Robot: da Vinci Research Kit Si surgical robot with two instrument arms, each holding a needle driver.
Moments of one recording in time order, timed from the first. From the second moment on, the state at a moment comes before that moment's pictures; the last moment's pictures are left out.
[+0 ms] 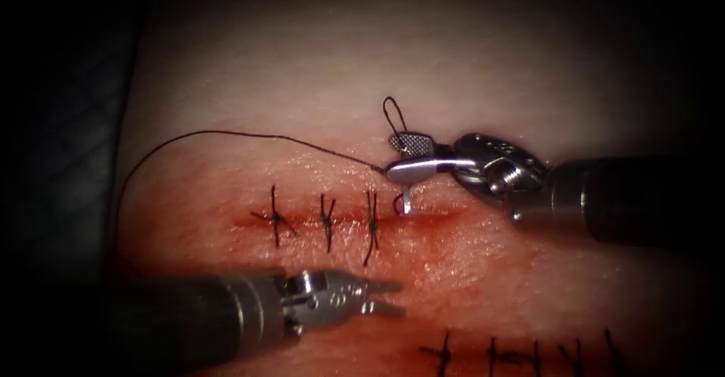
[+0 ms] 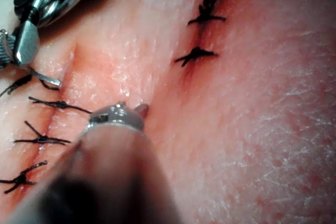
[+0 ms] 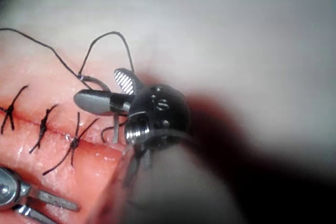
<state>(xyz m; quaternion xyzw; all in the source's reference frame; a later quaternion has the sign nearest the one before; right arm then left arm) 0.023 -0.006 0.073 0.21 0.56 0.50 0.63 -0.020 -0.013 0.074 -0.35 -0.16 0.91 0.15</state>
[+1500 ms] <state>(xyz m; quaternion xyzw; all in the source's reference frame) 0.026 -0.011 0.073 0.56 0.31 0.68 0.37 -0.020 -0.014 0.074 -0.35 -0.16 0.91 0.15</state>
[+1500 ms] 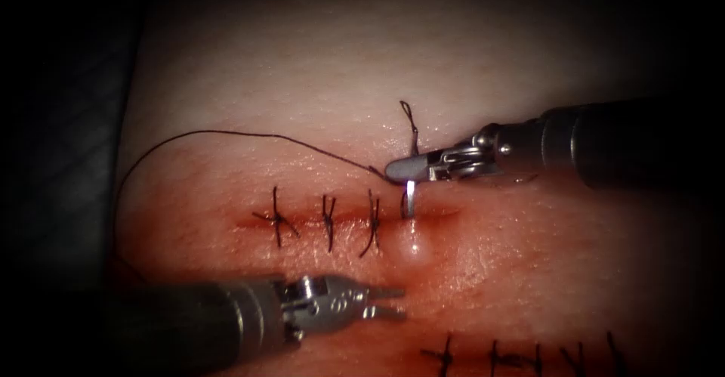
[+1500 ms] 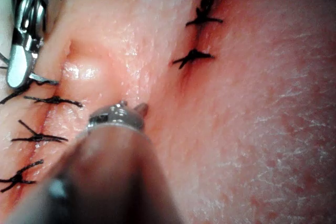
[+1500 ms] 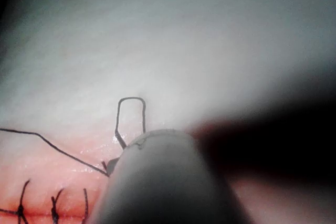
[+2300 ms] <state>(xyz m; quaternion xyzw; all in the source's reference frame) 0.025 -0.016 0.075 0.63 0.15 0.69 0.33 -0.020 -0.014 0.073 -0.35 -0.16 0.91 0.15</state>
